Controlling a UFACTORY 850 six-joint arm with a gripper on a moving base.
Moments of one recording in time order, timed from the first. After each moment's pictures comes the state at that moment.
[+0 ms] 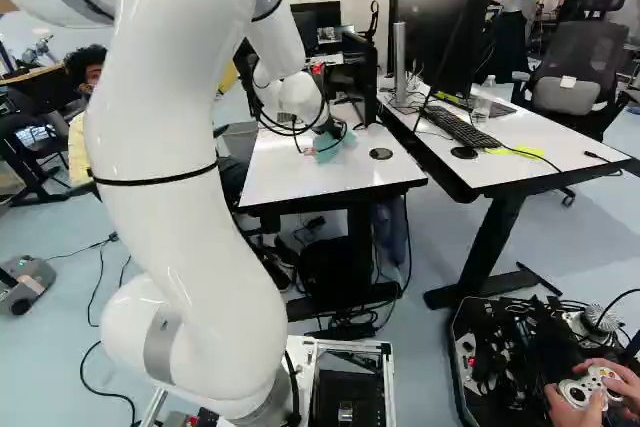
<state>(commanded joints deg) -7.2 -18.2 -55.0 6.4 8.7 0.0</state>
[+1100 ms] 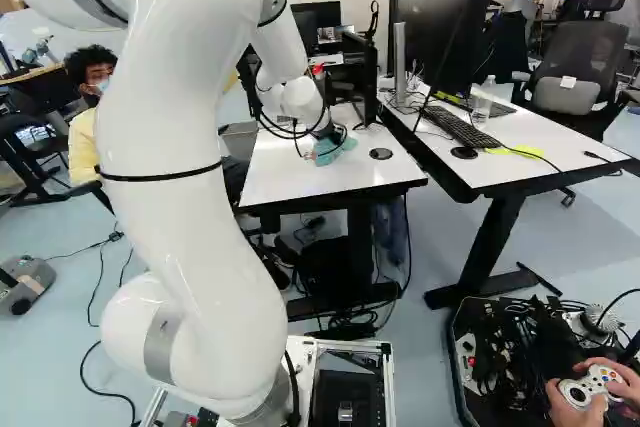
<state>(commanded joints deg) -7.2 -19.2 -55.2 6.4 6.5 0.0</state>
